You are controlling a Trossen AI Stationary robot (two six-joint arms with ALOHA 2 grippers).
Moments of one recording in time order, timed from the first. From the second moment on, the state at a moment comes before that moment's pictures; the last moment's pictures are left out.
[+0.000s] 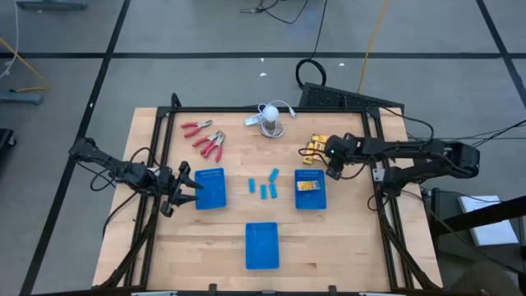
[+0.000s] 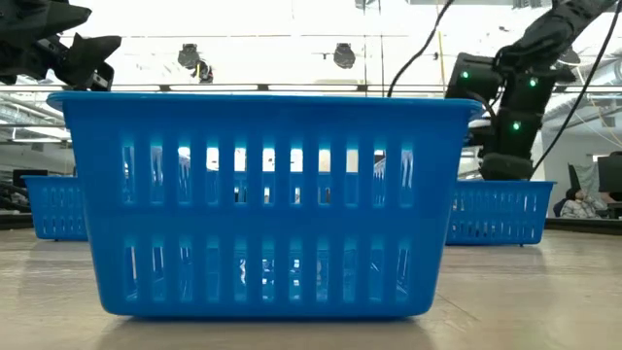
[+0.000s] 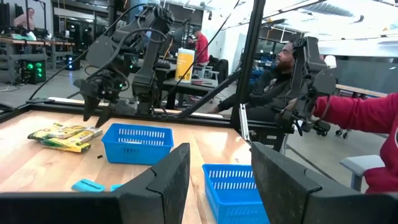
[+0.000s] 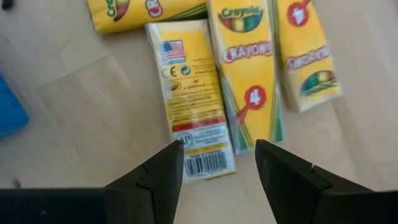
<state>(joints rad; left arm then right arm) -0.44 0.15 0.02 0.24 -0.21 -0.13 -0.39 1.20 0.53 -0.53 0.24 0.06</state>
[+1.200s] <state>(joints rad) -0.44 0.15 0.02 0.24 -0.21 -0.14 -0.41 1.20 0.37 -0.27 0.15 -0.01</state>
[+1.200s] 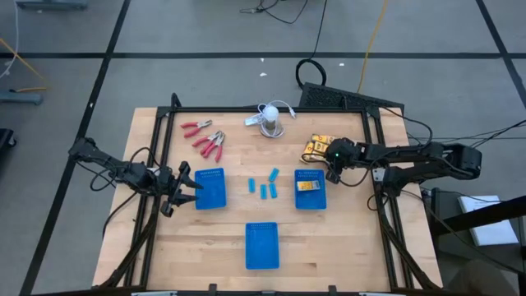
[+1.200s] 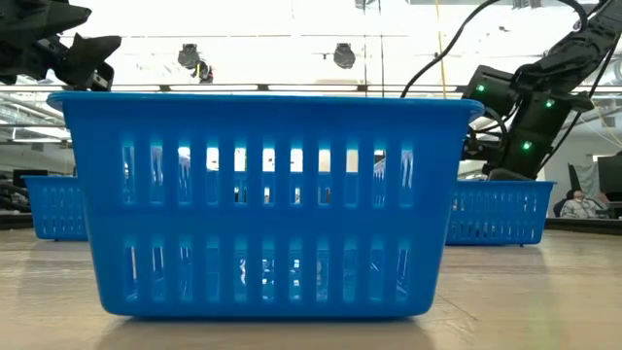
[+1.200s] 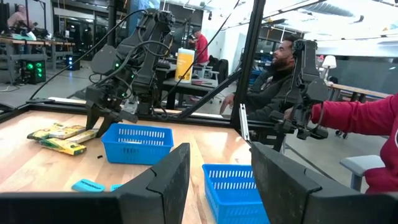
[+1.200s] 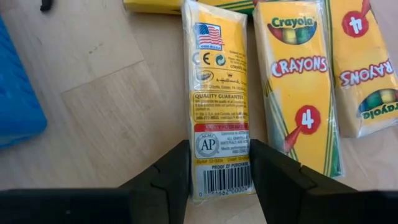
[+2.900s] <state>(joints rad) -0.44 0.15 0.02 0.24 -0.21 -0.14 -0.24 0.84 0.42 -0.29 0.10 0.04</state>
